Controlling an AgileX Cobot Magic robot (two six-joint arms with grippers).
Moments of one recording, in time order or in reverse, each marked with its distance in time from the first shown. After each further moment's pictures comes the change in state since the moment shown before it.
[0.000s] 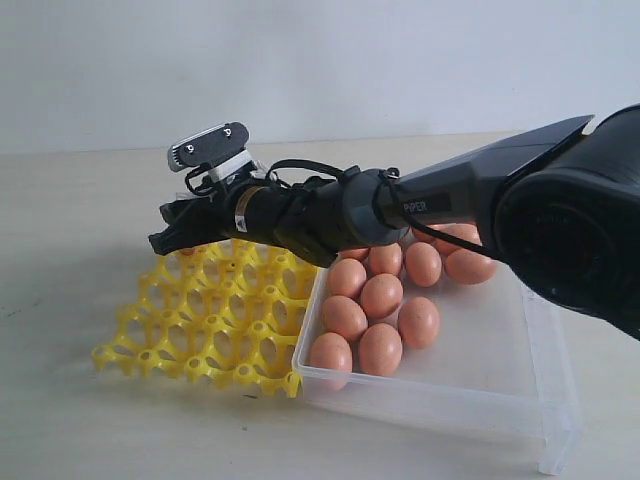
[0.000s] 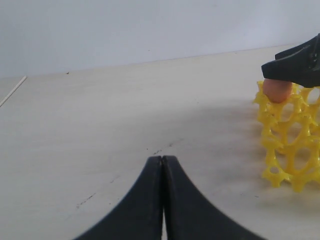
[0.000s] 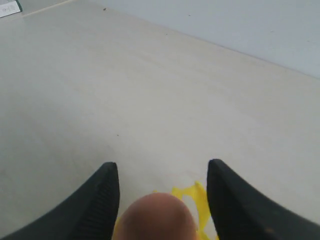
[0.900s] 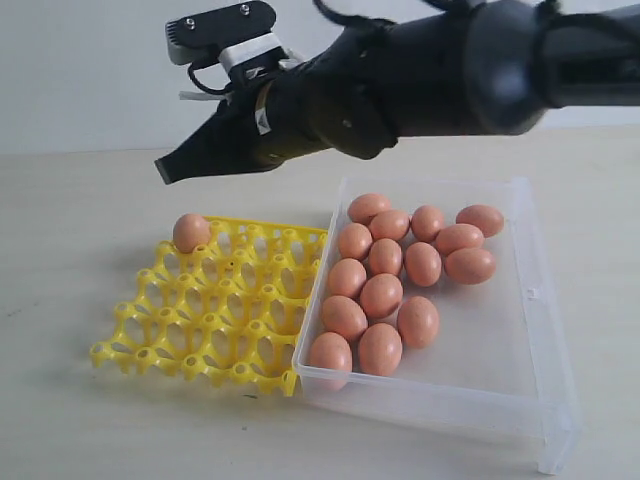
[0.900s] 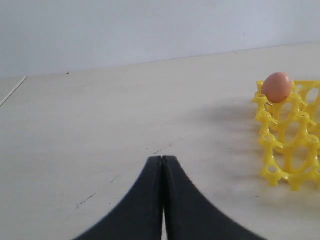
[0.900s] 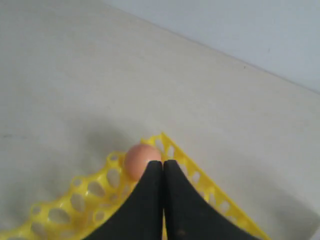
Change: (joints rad) left arm 0.000 0.000 0.000 0.000 0.000 0.000; right arm 0.064 -0.513 0.208 0.103 0.569 -0.052
